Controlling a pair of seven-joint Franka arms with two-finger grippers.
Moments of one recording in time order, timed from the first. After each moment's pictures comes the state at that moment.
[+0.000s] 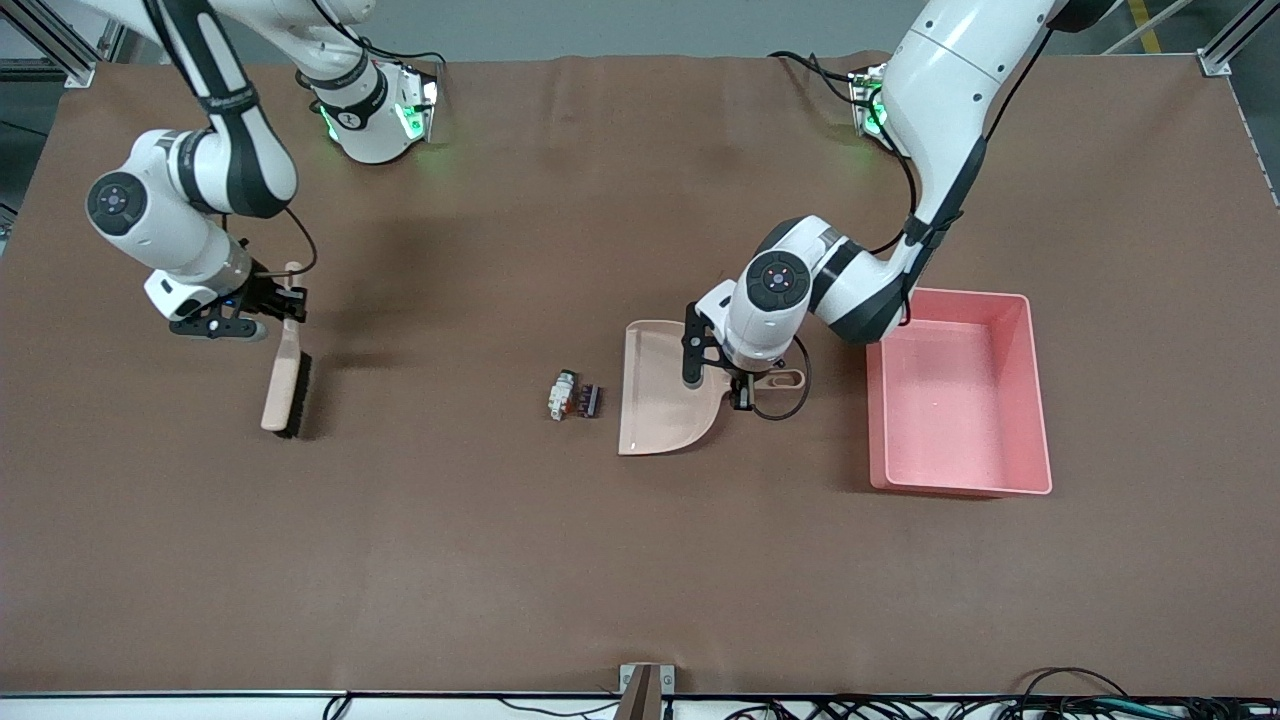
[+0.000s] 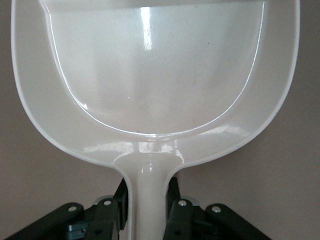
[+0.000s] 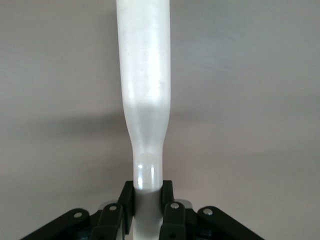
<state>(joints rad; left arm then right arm) -0.40 0.60 -0.25 -1.79 0.20 2.40 0.91 0.01 -0.04 -0.01 -2.54 0.01 2.47 0.07</state>
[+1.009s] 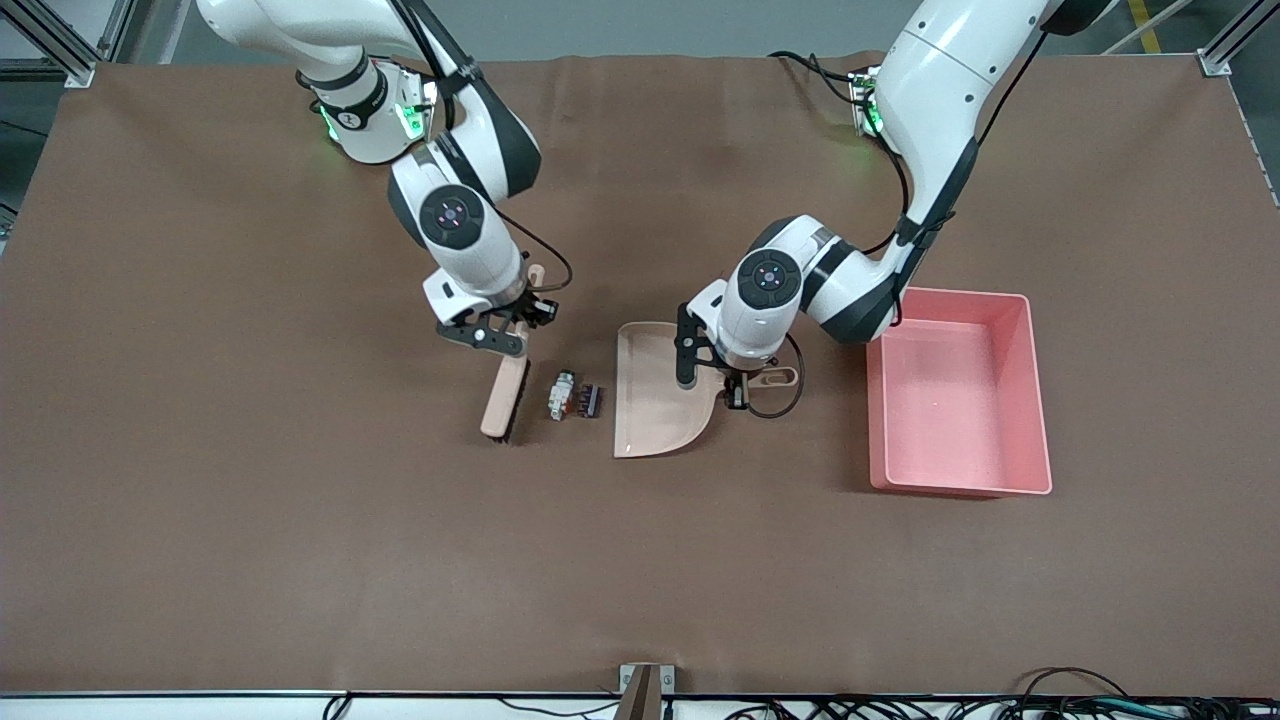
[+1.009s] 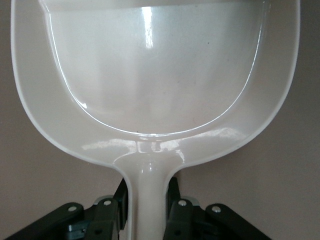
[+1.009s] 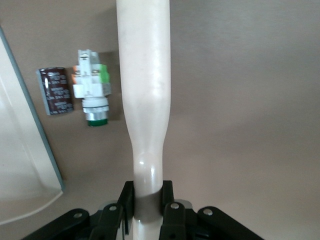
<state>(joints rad) -0.42 0.61 -0.24 -1.78 0.20 2.40 0.86 0.63 0.35 0.00 -2.02 0.10 2.30 0.82</state>
